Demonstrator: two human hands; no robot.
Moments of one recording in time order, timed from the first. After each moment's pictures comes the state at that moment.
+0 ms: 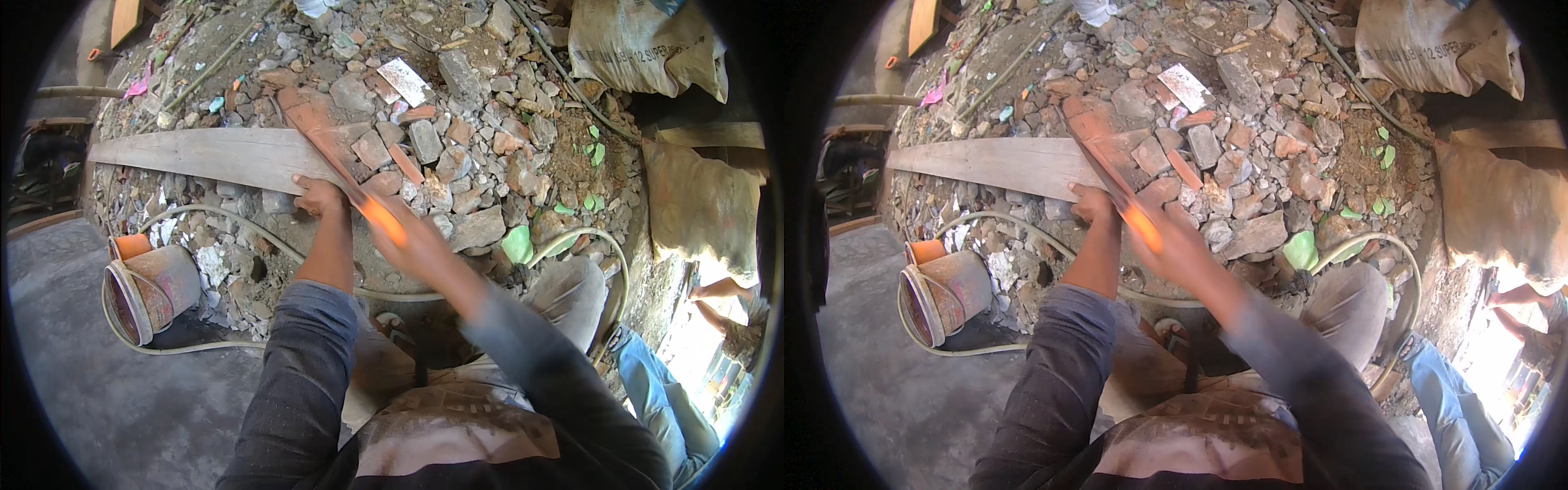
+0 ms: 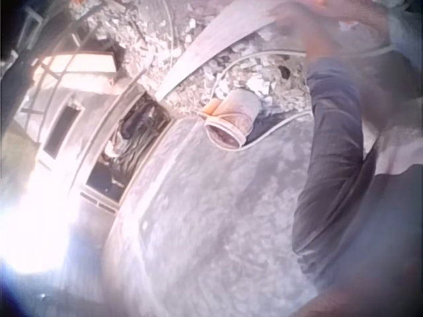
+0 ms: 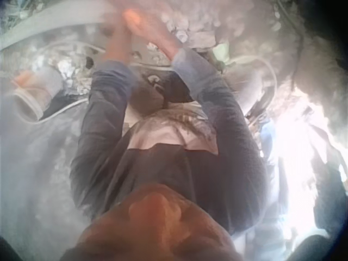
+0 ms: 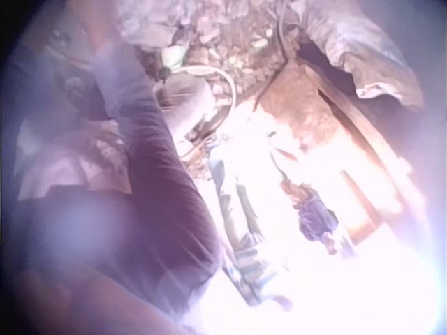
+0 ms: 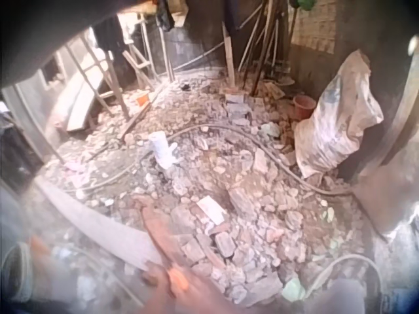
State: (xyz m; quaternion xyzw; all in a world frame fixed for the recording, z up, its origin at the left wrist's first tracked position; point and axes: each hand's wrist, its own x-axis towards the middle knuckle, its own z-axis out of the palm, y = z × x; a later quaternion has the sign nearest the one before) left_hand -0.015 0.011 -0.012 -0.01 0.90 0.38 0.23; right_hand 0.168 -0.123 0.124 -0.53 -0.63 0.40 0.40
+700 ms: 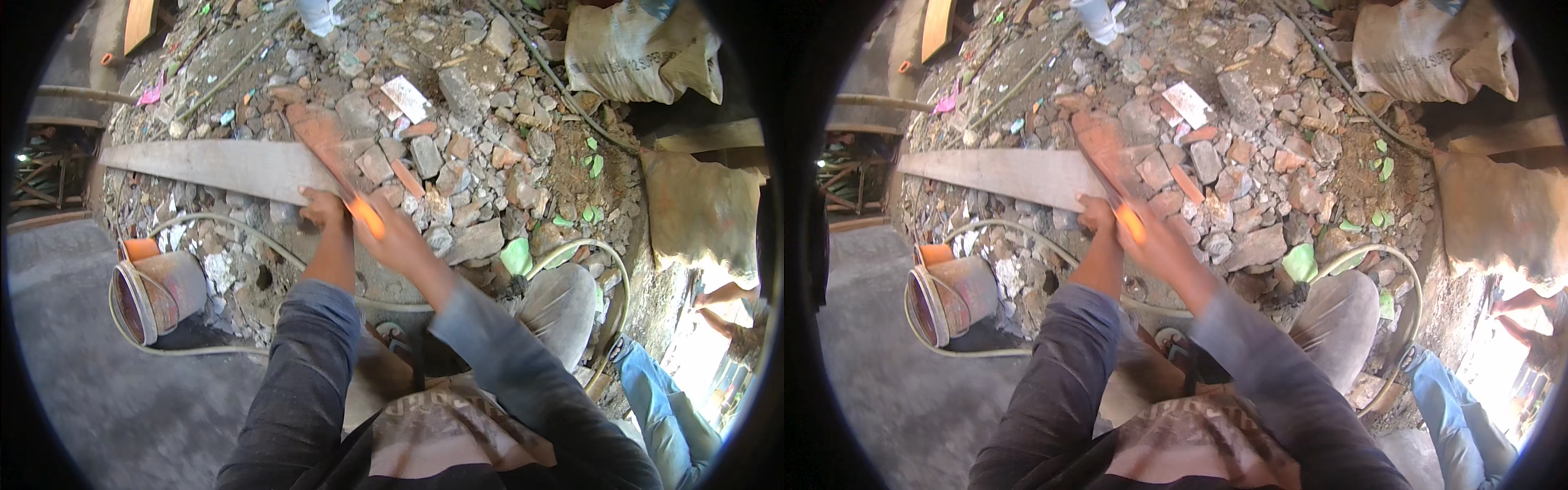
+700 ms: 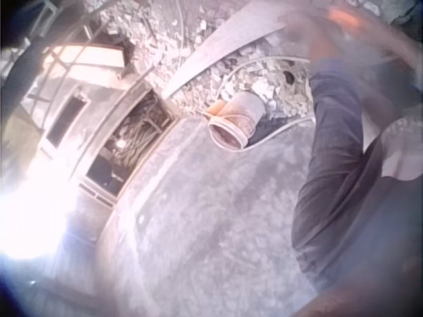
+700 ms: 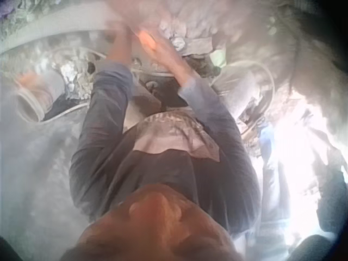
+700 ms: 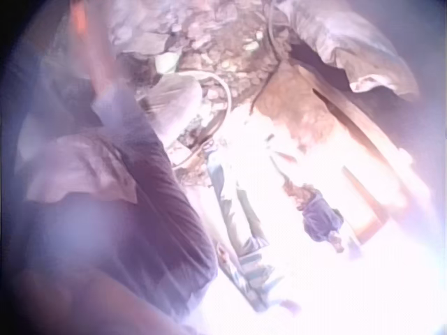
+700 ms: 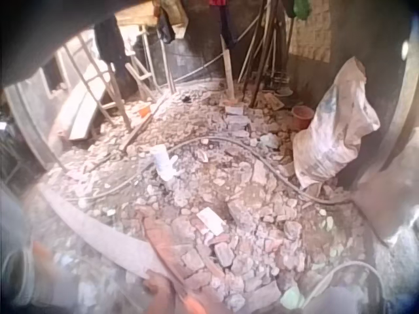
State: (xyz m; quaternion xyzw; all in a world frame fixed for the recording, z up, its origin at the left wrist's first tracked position) left_hand -0.011 0.008 -0.020 0.01 0.90 0.37 0.22; right_hand 0.146 -0.098 0.098 -0.54 -0.59 0.45 0.39
